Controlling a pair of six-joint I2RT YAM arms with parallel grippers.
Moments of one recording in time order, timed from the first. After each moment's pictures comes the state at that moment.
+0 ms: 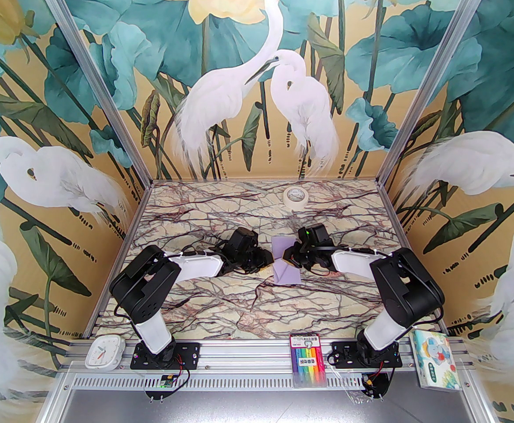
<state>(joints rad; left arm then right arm) -0.70 1.76 0.86 0.11 0.41 -1.07 0.42 1.66 0.73 0.03 -0.55 0.88</state>
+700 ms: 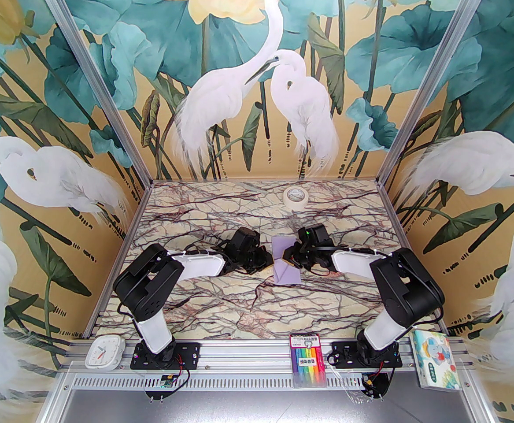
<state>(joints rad) -0.70 1.78 0.90 0.11 0.43 -1.06 0.42 1.66 0.73 0.03 -0.55 0.88</state>
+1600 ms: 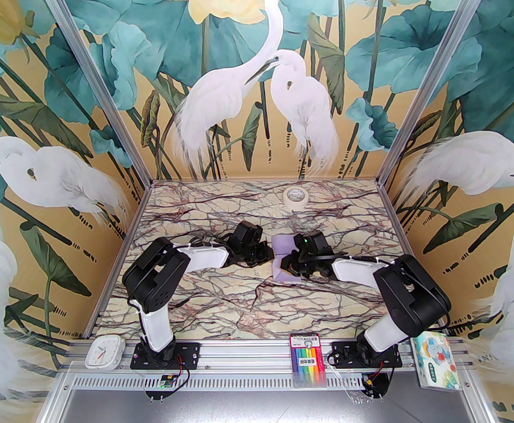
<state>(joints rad) -0.66 1.88 0.99 0.05 0.45 -0.93 0.48 1.59 0.64 0.08 -0.60 0.88</state>
